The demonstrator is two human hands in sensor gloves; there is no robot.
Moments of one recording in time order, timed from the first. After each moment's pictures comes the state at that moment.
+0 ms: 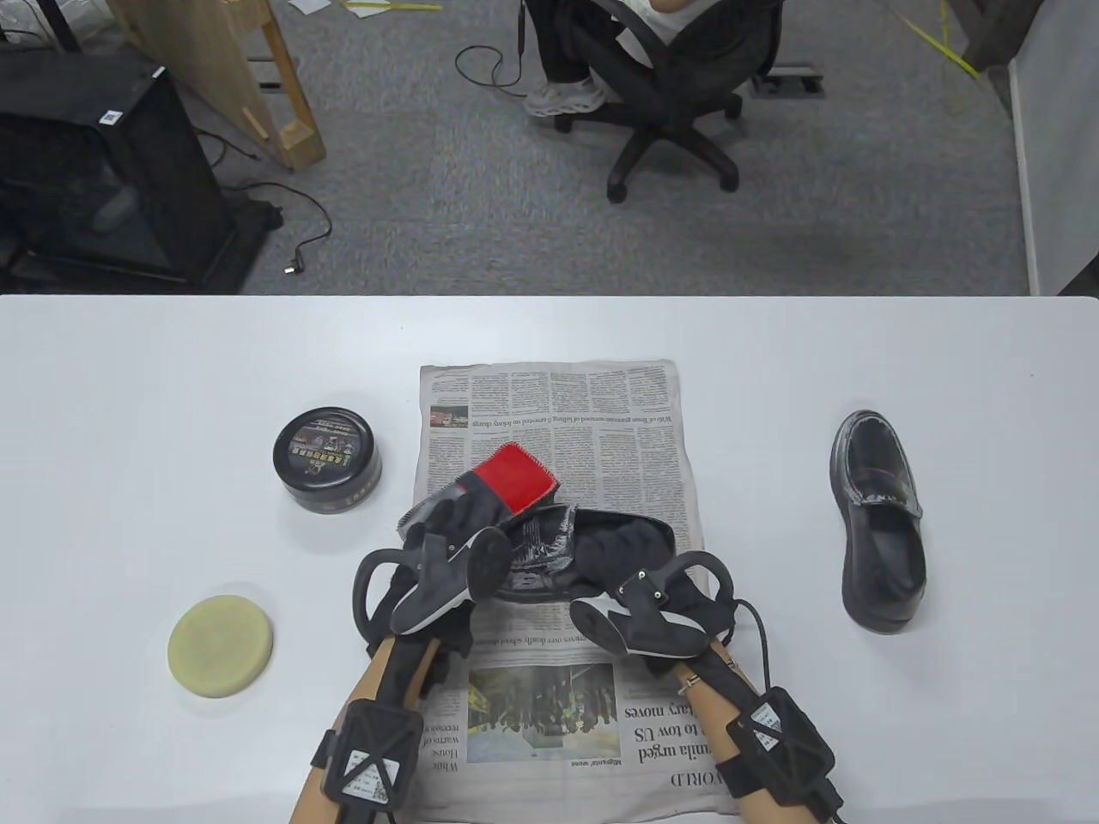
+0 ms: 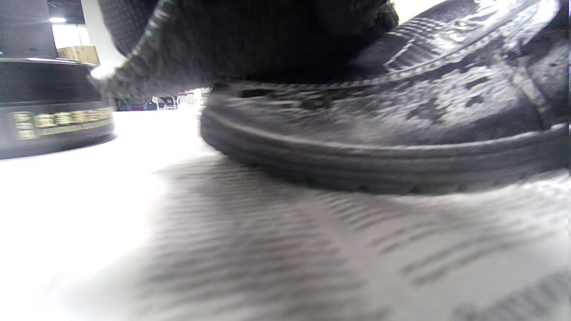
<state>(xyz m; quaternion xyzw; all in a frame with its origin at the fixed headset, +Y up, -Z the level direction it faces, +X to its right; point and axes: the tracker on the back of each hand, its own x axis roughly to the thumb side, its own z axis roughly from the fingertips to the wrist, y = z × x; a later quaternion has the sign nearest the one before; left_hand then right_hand) -0.138 -0.739 -0.281 -0.04 -0.07 -0.02 1.00 0.070 -0.752 -0.268 -0.28 0.11 -0.94 0.13</state>
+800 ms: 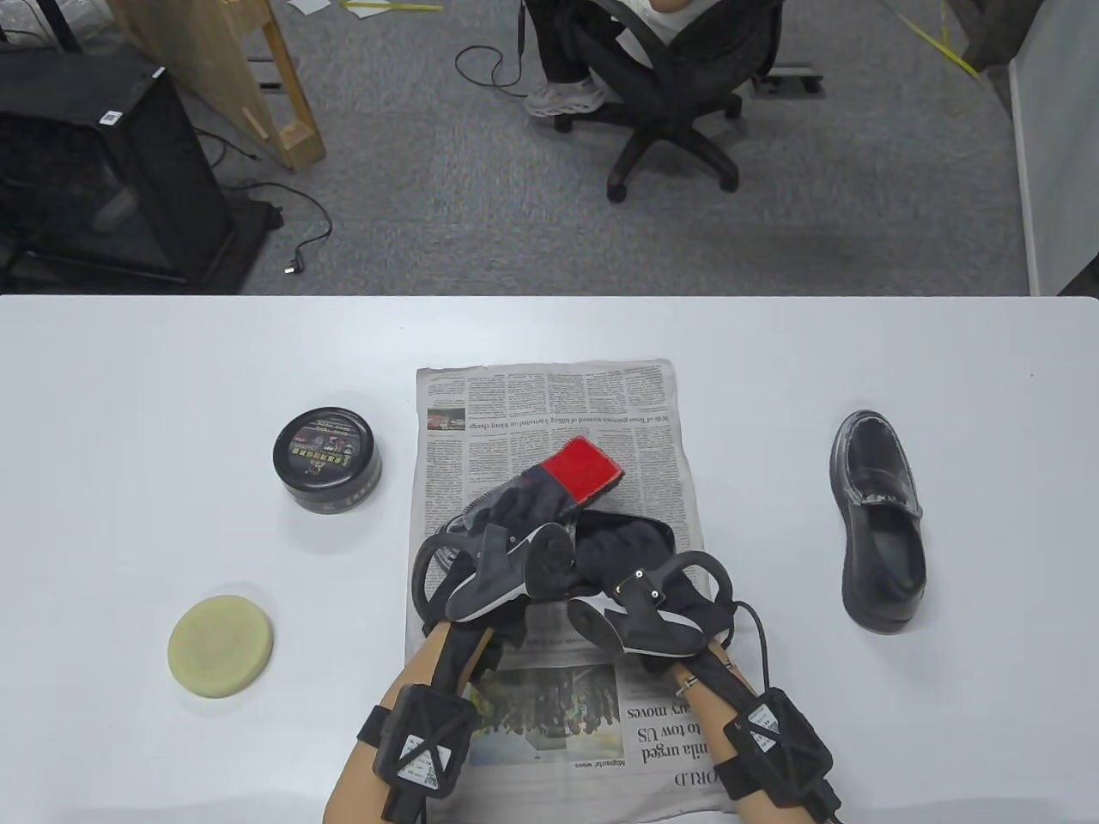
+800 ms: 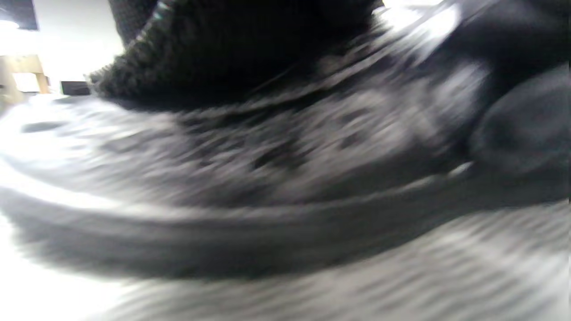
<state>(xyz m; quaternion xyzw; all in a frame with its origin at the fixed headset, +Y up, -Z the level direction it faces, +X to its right) -0.081 -0.734 -0.296 -0.02 -0.12 -0.02 0.99 0.068 -0.753 -0.269 -0.28 0.09 -0.95 0.13</state>
